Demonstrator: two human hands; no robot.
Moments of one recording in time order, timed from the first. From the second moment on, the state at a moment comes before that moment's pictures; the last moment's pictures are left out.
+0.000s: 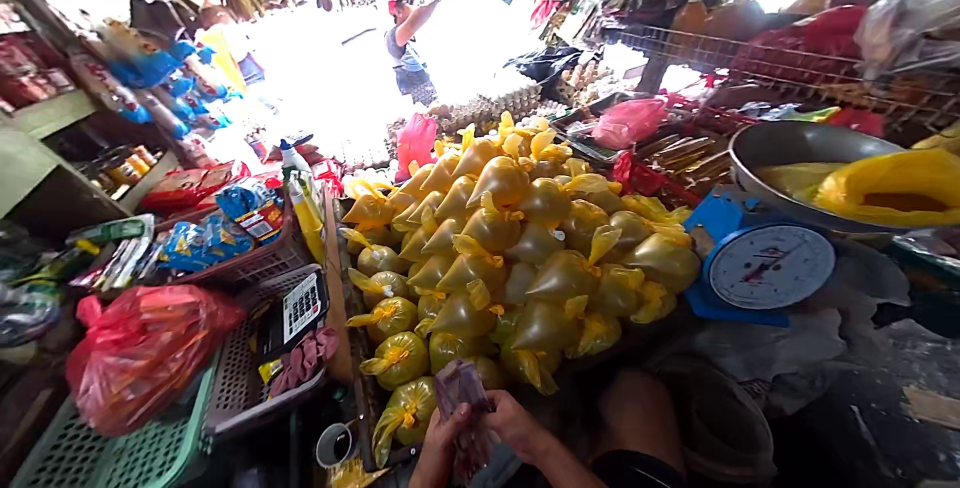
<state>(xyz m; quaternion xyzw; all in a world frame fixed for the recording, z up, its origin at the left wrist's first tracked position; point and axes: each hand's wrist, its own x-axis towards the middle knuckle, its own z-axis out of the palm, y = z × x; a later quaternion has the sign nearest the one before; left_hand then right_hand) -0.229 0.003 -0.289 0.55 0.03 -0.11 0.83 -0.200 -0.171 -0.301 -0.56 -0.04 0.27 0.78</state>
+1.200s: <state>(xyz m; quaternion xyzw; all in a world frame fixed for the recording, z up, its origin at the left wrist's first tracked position) -0.426 0.141 -0.260 0.37 0.40 0.37 0.75 0.016 0.122 -0.164 -0.67 0.06 0.27 0.69</state>
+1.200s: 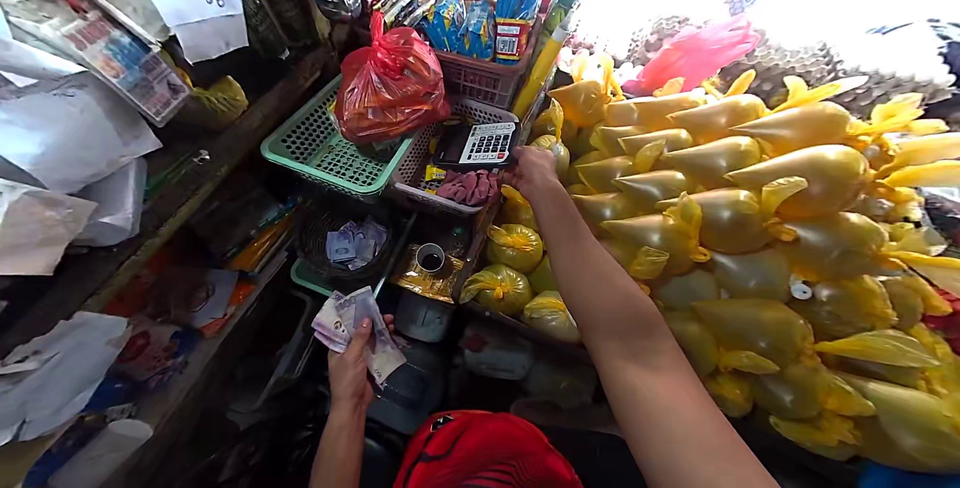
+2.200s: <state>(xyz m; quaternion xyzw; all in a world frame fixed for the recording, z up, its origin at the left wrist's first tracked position) -0.249 0.123 -0.321 0.64 0.34 0.19 0.66 -0.129 -0.018 -0.290 -0.52 0.23 0.15 0.81</state>
